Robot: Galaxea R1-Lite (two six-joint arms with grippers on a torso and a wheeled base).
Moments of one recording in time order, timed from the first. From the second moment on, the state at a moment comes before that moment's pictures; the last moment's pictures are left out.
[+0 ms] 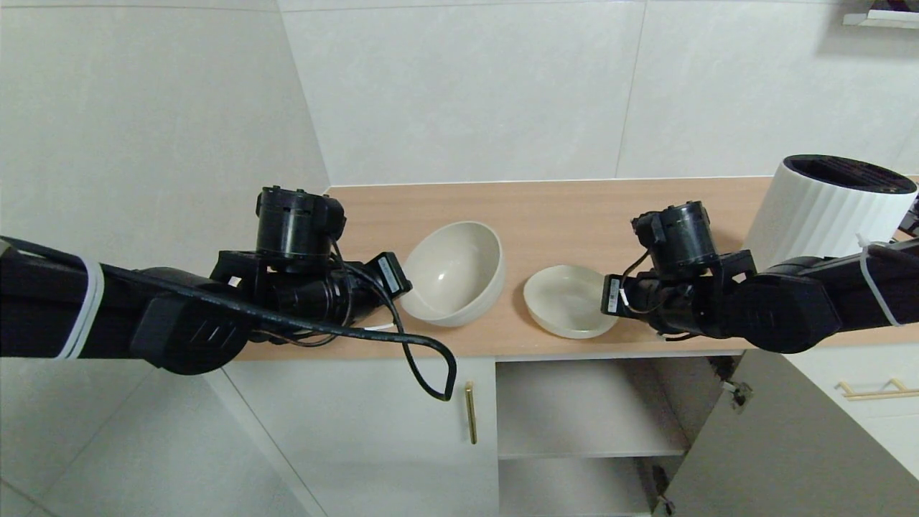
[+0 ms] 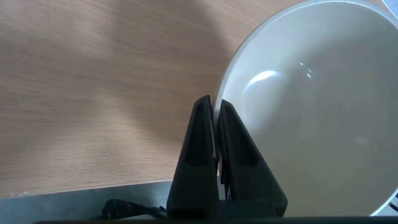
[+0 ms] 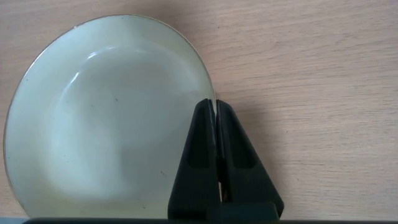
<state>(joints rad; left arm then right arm) -0.40 1.85 -1.08 -0.30 -0.02 -0.71 0.50 1.95 -1.21 -0.18 -0.33 0.42</state>
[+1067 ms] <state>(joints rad) -0.41 1.65 -0.97 -0.12 -0.14 -0.61 0.49 1.62 -1.11 0.11 -0.03 0.41</state>
